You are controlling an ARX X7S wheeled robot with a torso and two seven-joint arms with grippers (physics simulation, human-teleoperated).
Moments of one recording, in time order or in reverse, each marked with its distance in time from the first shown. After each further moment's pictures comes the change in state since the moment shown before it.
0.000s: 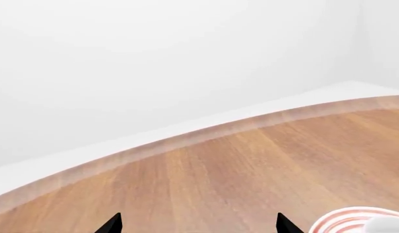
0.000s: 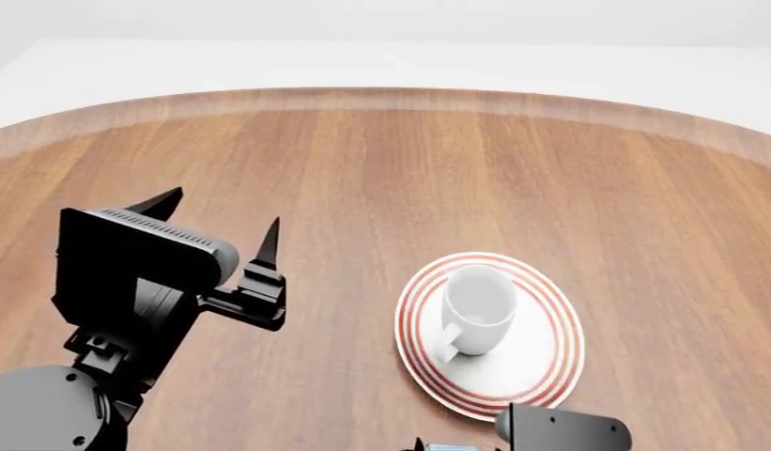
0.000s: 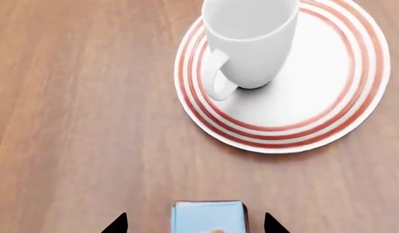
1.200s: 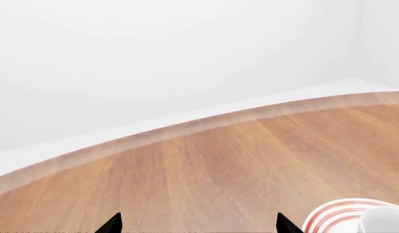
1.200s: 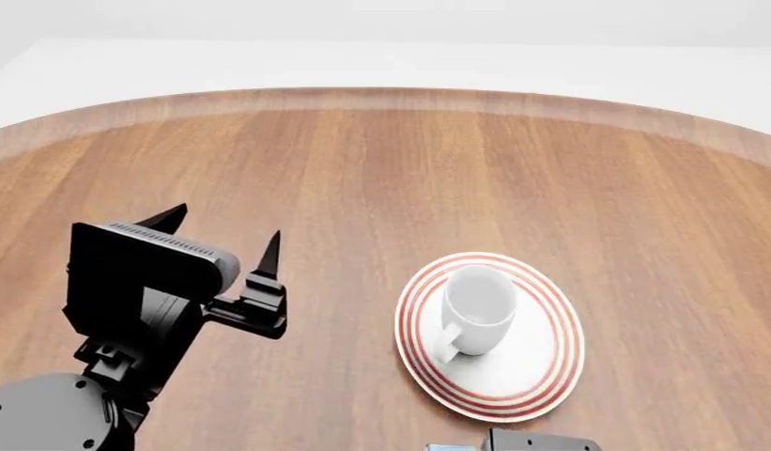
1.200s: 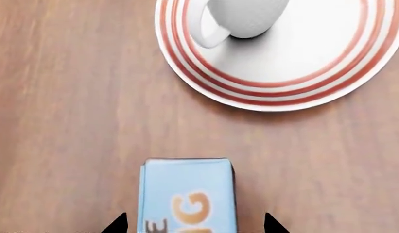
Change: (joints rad) left arm 0.061 0.010 0.004 -0.034 0.013 0.044 0.011; right arm -0.060 0.013 -0.048 0.109 -0.037 0.004 -0.070
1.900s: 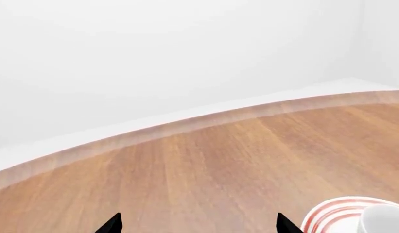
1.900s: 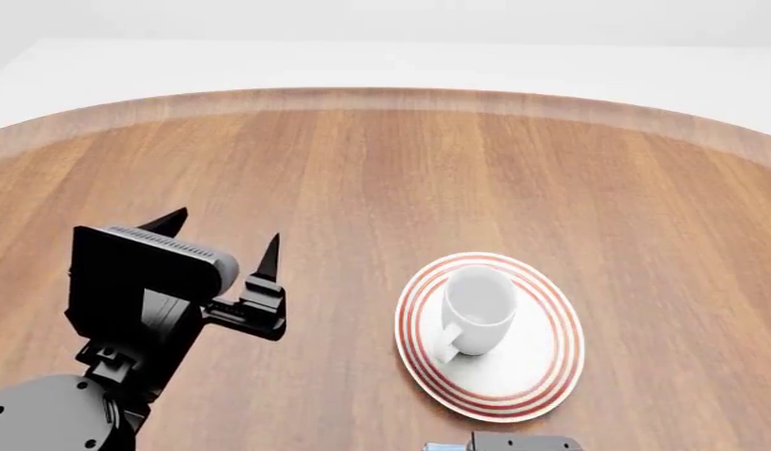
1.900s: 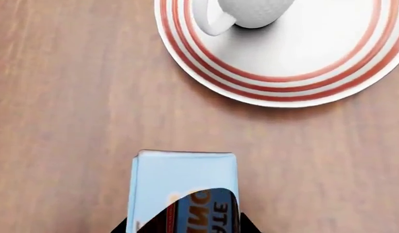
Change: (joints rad) left arm 0.019 0.002 -0.003 -0.013 0.003 0.013 0.007; right arm 0.028 -0.018 -0.045 0.069 -0.031 0.034 -0.015
